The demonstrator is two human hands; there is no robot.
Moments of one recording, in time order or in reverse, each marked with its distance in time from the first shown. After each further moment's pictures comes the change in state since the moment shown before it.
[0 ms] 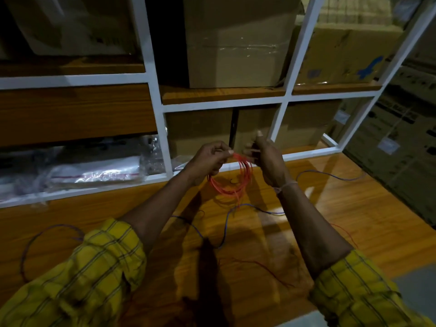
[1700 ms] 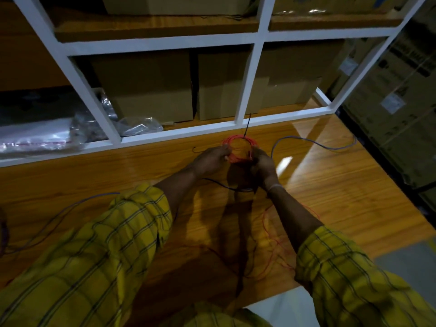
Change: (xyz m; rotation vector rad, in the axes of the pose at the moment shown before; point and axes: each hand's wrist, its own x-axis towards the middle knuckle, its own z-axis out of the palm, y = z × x) left_hand 0.114 -0.162 0.128 0.941 -0.265 0.026; right_hand 0.073 0.179 -0.173 -0.741 0.109 0.071
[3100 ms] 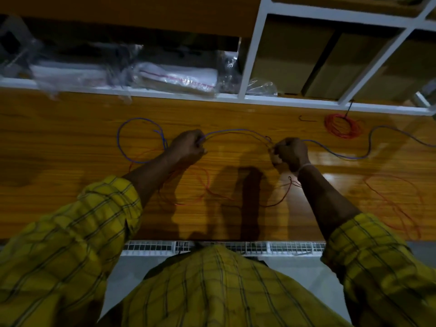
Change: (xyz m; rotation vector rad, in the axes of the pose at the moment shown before) left_hand -0.423 -0.214 -0.082 -0.102 0.282 -0.394; right_hand -0.205 -0.152 0.178 -0.069 -0.182 0.071
